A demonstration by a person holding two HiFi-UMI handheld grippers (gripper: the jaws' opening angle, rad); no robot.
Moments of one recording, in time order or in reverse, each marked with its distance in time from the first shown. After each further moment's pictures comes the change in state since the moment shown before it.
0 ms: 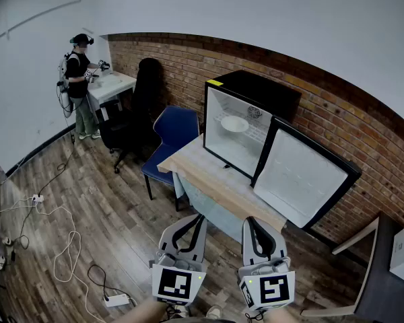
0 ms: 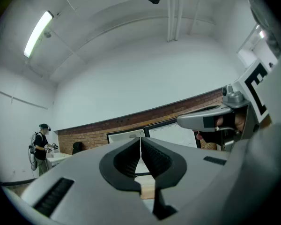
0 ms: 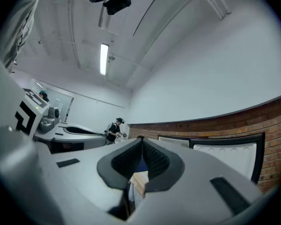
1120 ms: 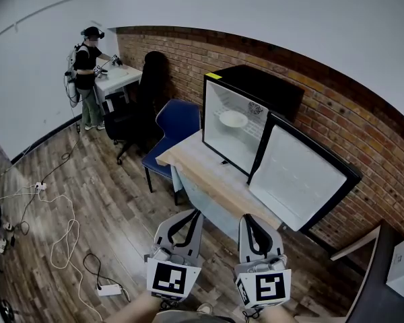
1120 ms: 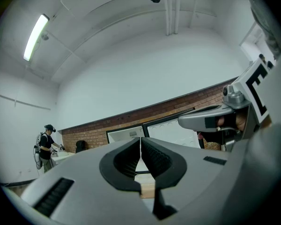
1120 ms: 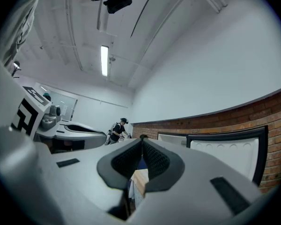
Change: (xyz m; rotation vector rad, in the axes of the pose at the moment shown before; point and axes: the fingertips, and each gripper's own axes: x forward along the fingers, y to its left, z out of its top) left arm 0.029 -0.035 -0.009 0.045 0.033 0.046; right arm -0.006 -0.043 -0.024 0.017 0.003 0.060
